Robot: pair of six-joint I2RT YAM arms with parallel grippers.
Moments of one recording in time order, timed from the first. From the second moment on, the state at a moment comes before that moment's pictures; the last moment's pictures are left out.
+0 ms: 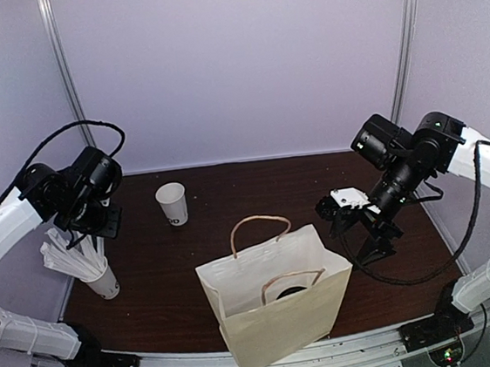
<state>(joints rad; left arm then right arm) -0.63 1.18 1.25 -1.21 -0.48 -0.40 0.77 1.29 1.38 -1.29 -0.60 -0.80</state>
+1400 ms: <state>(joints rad) -0.56 1.14 1.92 -1.41 -0.18 -0.14 0.77 1.36 1.40 -1.29 -0.62 -0.80</state>
